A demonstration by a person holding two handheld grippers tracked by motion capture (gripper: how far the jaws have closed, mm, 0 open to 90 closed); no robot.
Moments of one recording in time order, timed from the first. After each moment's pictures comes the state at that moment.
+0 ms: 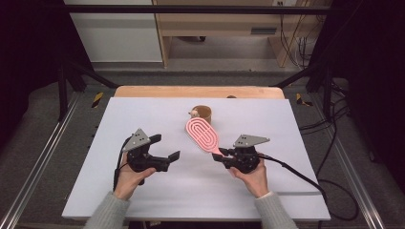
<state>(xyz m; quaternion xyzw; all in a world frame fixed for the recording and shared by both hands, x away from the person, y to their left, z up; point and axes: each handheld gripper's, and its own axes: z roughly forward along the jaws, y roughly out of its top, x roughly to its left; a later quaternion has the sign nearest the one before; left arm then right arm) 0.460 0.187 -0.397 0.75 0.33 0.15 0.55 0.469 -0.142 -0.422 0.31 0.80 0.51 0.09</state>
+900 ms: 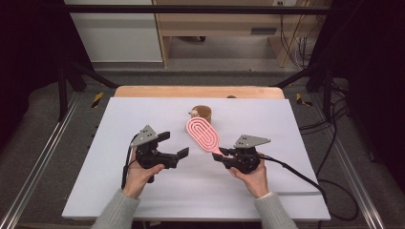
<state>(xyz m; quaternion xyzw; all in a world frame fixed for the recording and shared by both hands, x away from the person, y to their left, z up) 0.465 0.165 -0.388 0.73 0.34 0.13 0.58 0.467 -0.142 -0.422 0.30 0.79 0.52 0.10</state>
